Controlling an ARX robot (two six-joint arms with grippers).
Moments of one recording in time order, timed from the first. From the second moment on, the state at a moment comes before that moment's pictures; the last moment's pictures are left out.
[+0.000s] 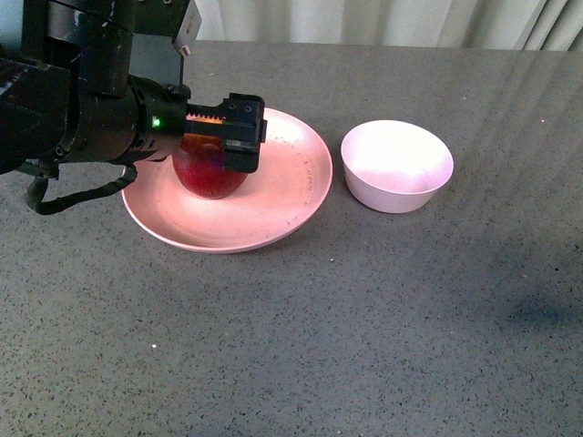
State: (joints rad) left arm -0.39 2.03 0.95 0.50 -0.07 -0.10; right arm 0.00 0.01 0.02 0.00 0.00 0.00
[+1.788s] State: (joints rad) left arm -0.72 2.23 1.41 0.29 -0.09 -0.16; right arm 0.00 0.01 0.02 0.00 0.00 0.00
